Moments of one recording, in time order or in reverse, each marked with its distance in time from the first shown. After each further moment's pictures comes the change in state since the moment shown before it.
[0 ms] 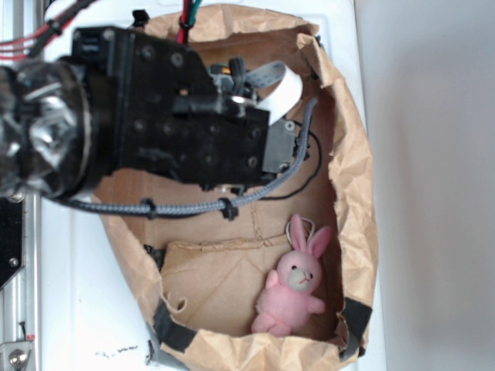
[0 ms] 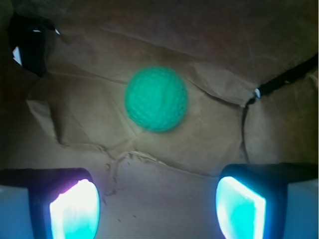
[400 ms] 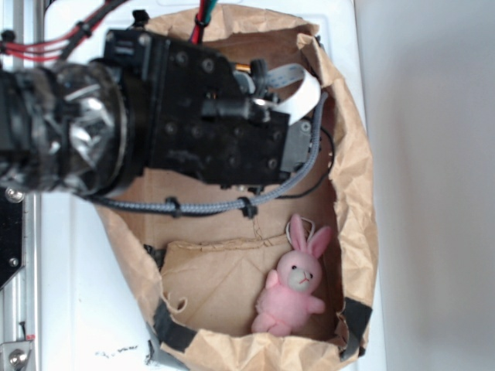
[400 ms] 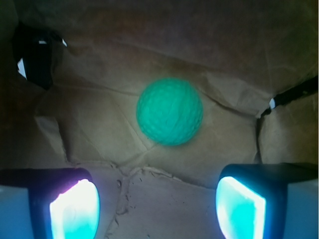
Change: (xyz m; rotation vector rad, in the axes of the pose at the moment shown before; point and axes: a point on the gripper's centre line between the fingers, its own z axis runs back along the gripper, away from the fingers) arm 0.006 -0.008 -0.004 0.011 -0.028 0.021
